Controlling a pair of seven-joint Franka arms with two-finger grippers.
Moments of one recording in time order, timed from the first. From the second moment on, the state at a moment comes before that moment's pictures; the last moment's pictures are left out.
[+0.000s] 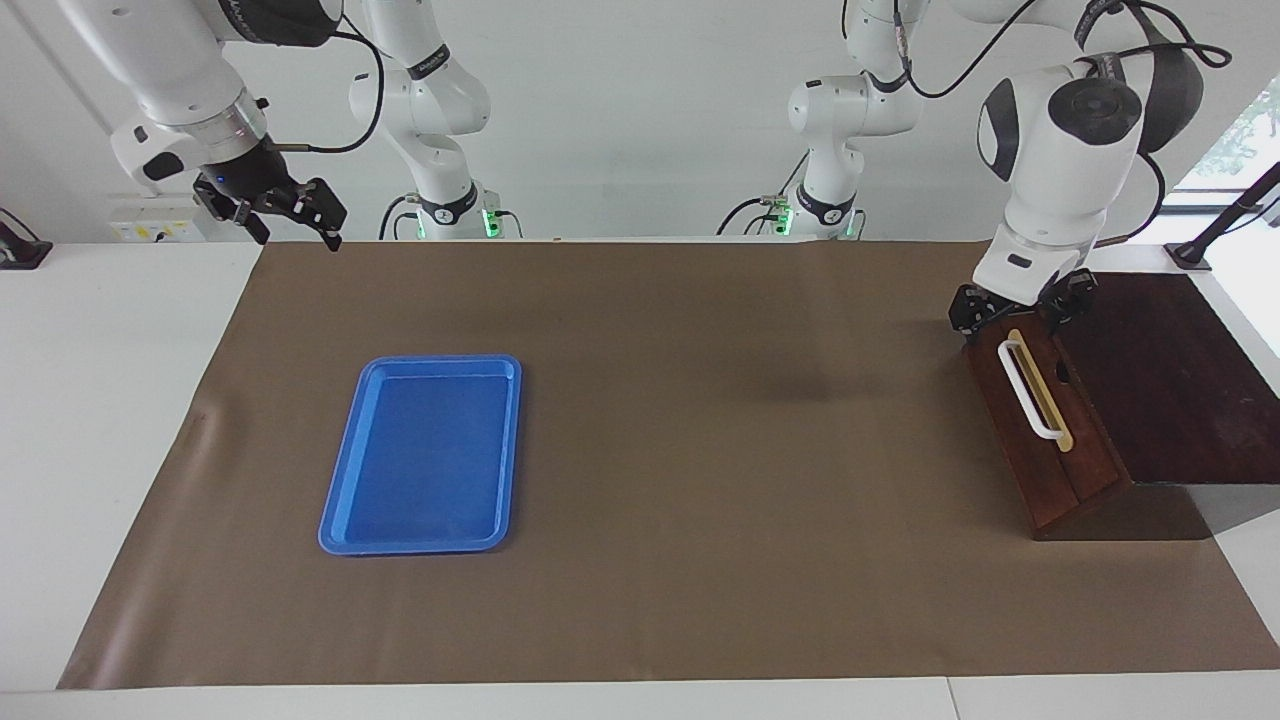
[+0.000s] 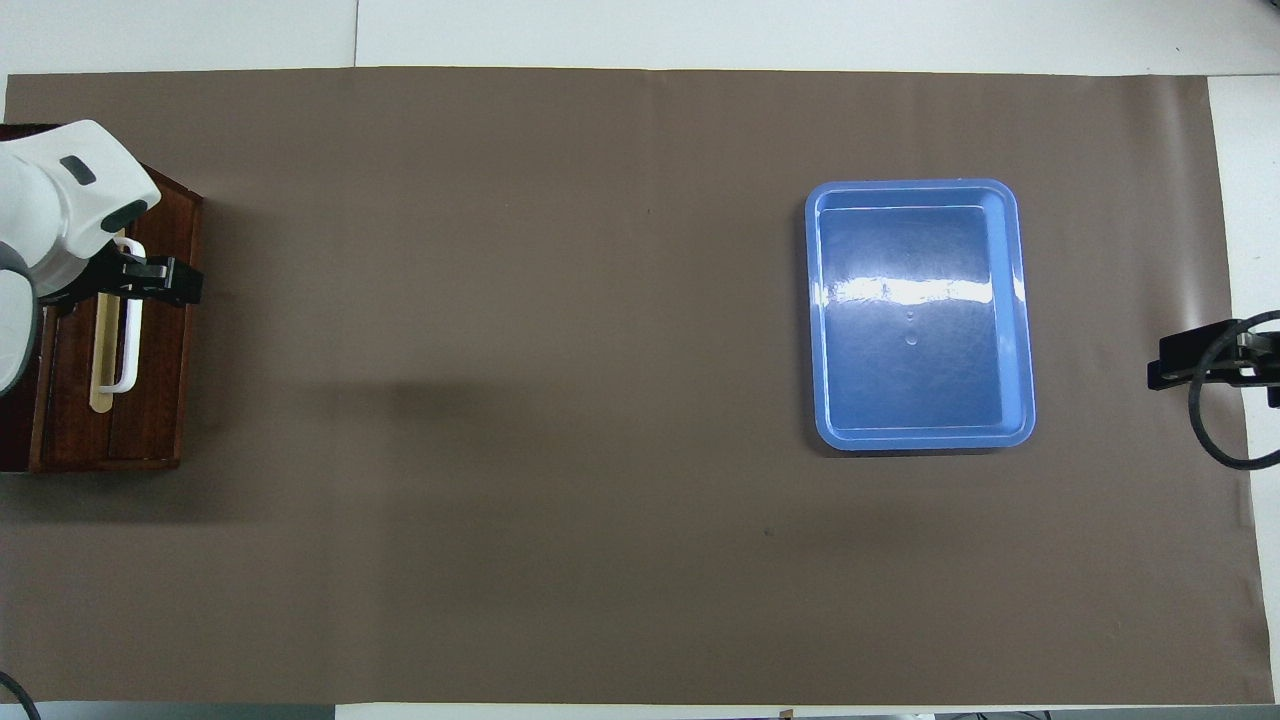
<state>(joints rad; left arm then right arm) -0.05 0.08 -0.08 -1.75 0.35 1.81 -0.05 -0.07 -0.13 -0.01 -1.73 0.00 1.49 0.16</state>
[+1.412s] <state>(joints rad) 0.02 0.16 -0.07 -1.96 0.51 2.15 -0.07 -0.11 -0.09 -0.01 -1.76 0.36 1.59 1.55</state>
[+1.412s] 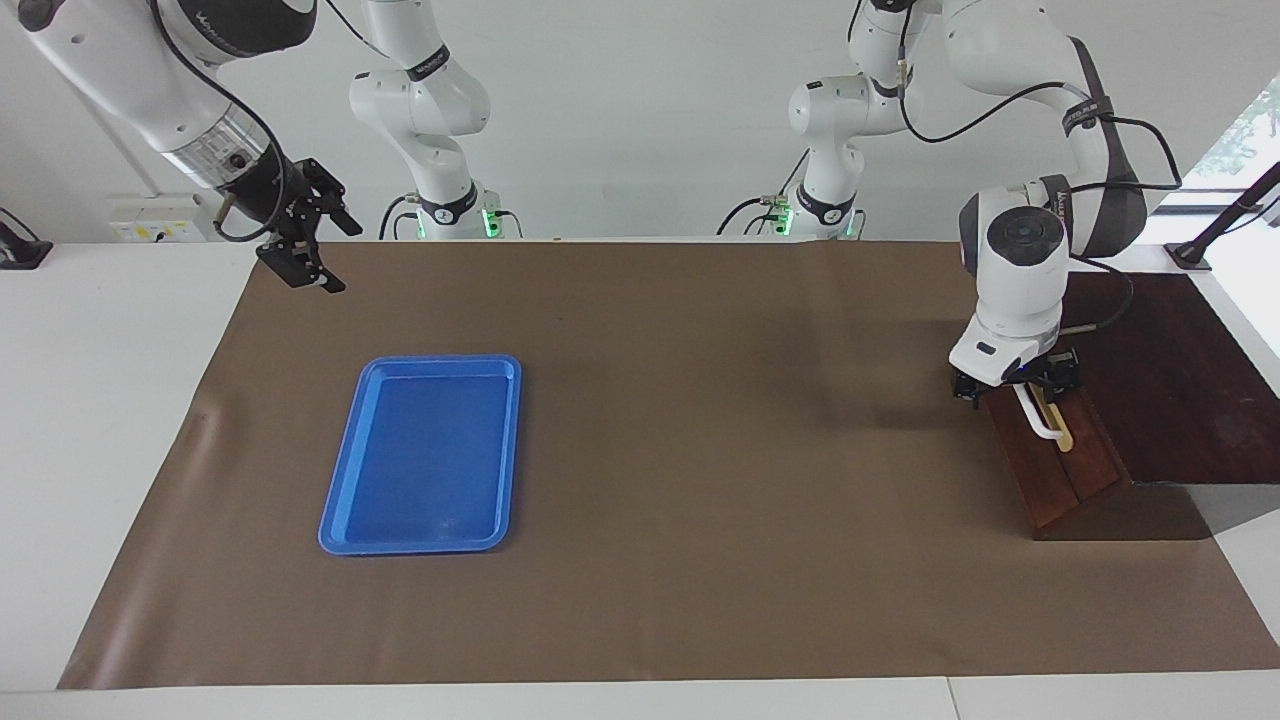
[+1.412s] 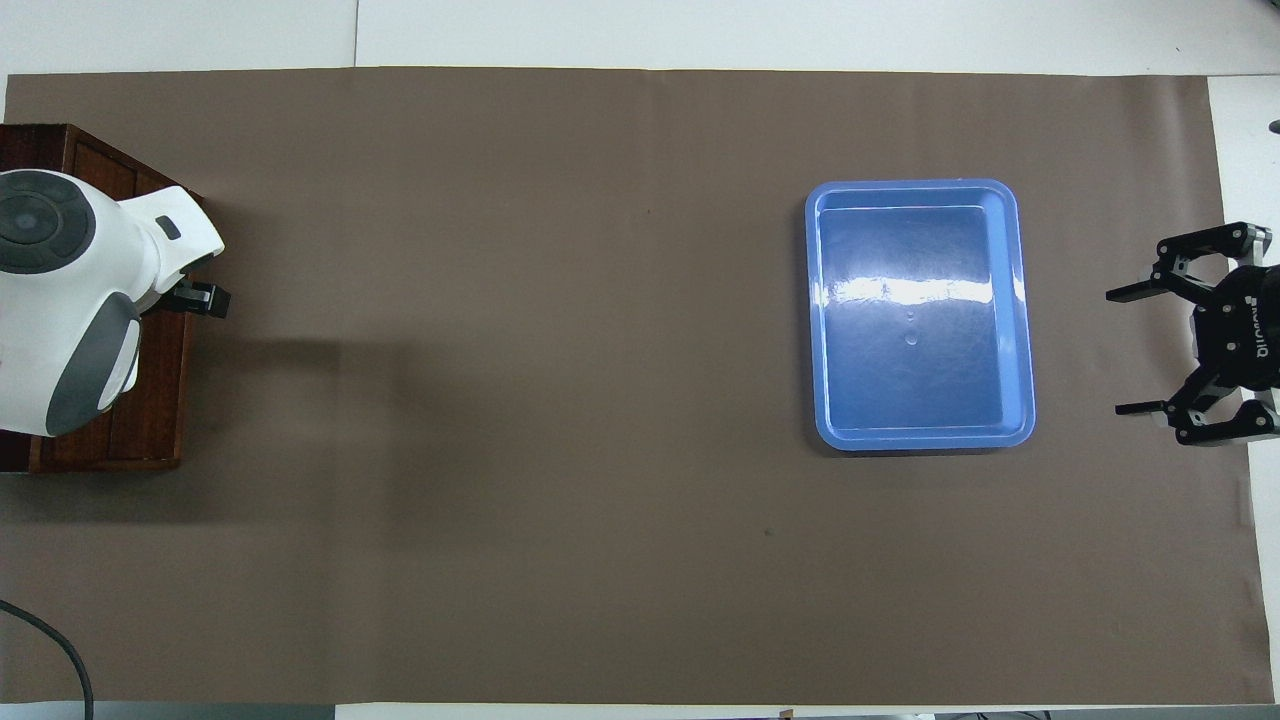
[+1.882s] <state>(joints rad) 0.01 0.18 -0.08 -1.97 0.51 2.16 -0.12 -0.09 0.01 0.01 -1.76 0.54 1.67 1.56</state>
